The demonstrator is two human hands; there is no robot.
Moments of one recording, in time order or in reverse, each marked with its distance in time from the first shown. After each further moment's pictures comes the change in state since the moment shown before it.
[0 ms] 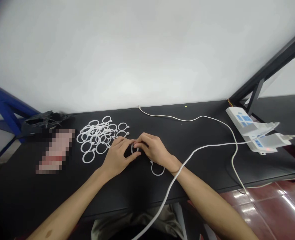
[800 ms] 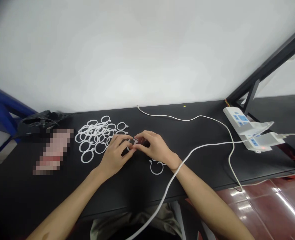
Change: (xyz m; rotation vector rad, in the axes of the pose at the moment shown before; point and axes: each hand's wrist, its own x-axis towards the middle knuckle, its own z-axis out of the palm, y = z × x) left_hand 0.002 -0.001 -0.006 -0.013 0.053 0.062; right_hand 0.000 0.003 -0.009 -0.062 -0.034 0.055
